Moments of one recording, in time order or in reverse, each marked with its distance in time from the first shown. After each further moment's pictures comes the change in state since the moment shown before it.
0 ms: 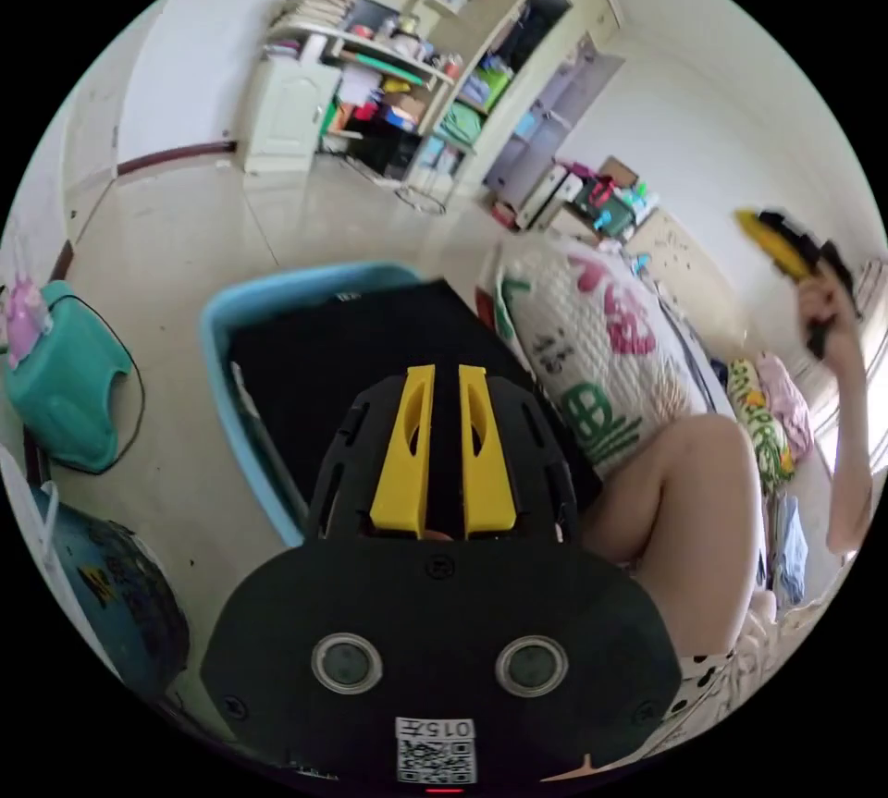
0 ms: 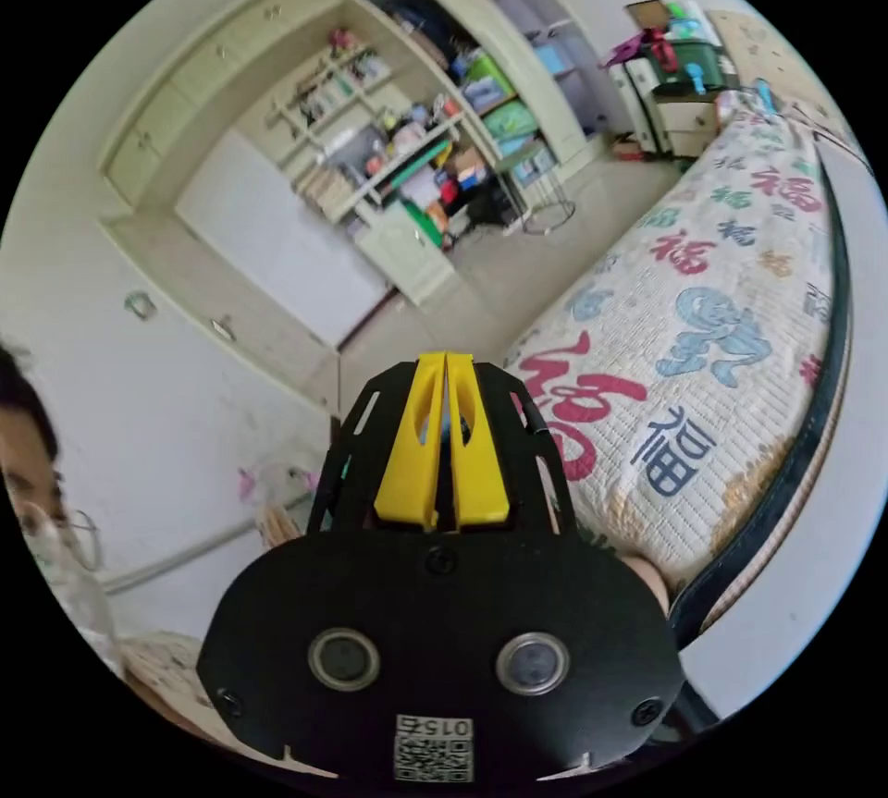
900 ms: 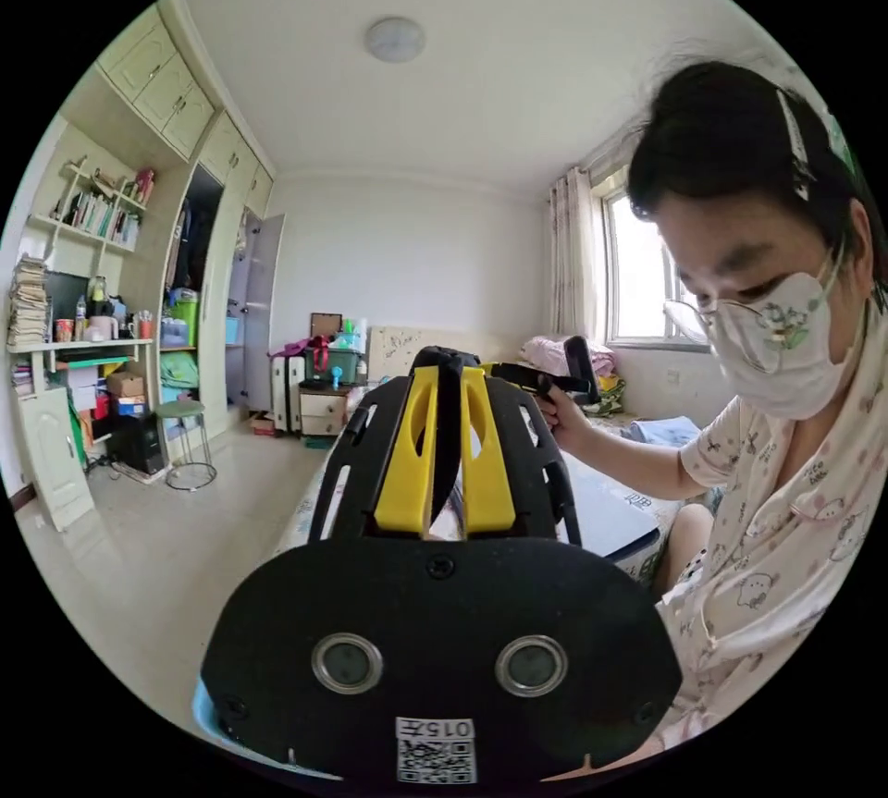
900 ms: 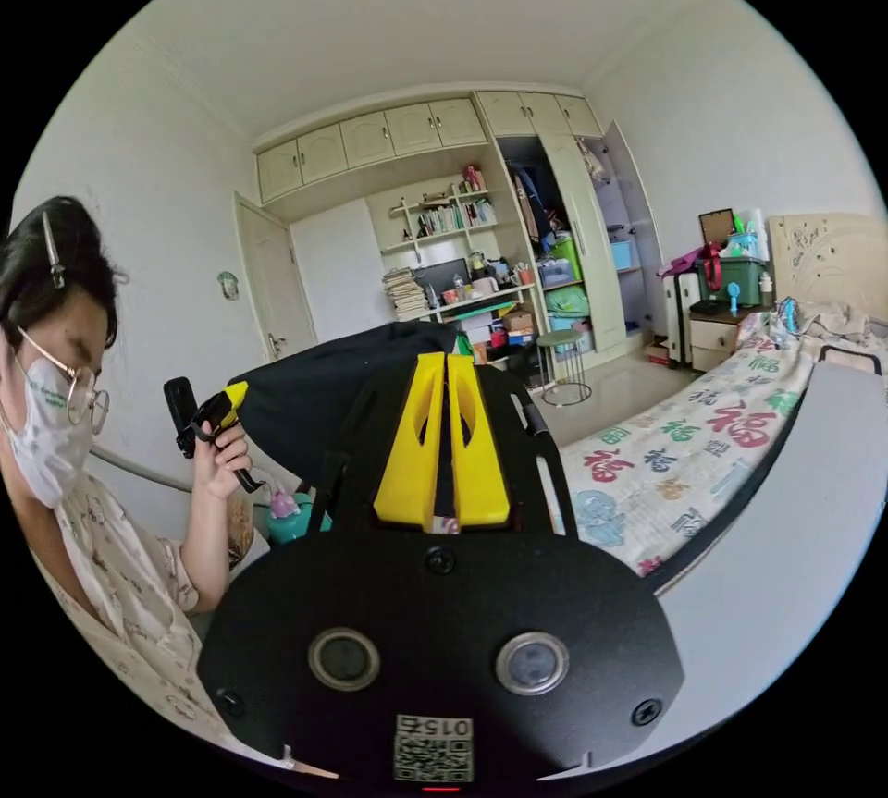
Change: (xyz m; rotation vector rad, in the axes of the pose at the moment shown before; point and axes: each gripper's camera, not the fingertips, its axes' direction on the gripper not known) left arm 0.279 -0.083 -0.272 0.534 0.573 0.746; right arm 0.139 -0.014 -0.235 0.297 -0.071 -0.483
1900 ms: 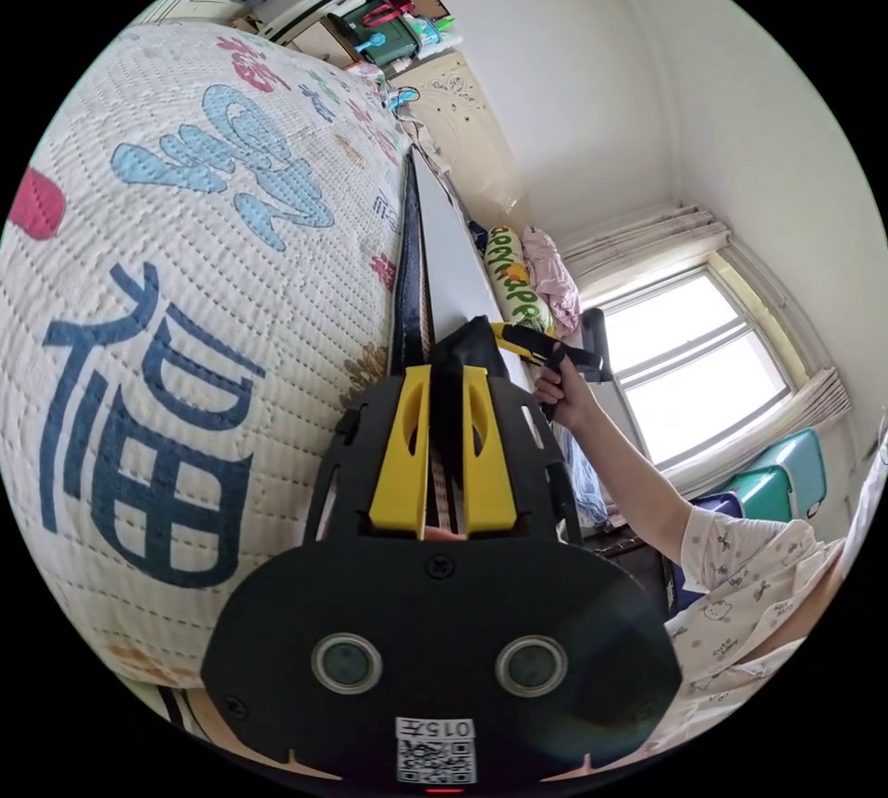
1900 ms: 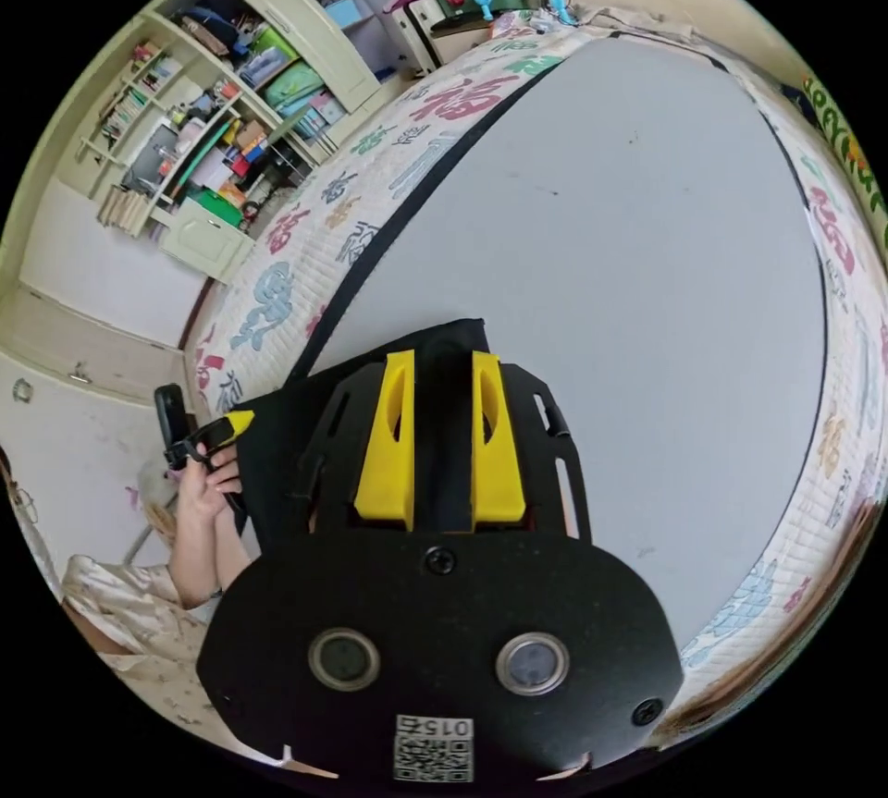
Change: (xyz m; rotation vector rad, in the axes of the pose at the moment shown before) left arm -0.069 0.559 0.691 -0.595 0.450 -0.895; right arm 0.380 -0.104 0.046 -0.740 0.574 0.566
